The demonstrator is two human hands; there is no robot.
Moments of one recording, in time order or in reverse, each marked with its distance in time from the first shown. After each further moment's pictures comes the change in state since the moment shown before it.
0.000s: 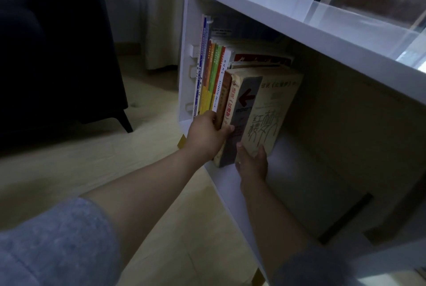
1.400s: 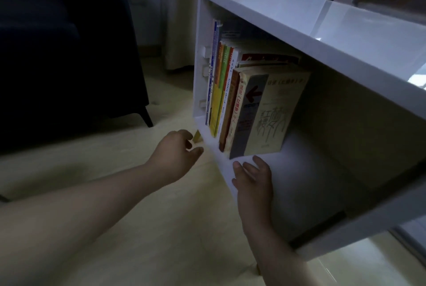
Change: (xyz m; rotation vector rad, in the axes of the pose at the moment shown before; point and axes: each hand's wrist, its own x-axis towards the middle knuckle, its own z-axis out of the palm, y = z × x) left_hand -0.077 -0.019 -0.066 0.343 -0.054 -0.130; right_hand -0.106 0.000 -0.041 -0.174 -0.208 -0.179
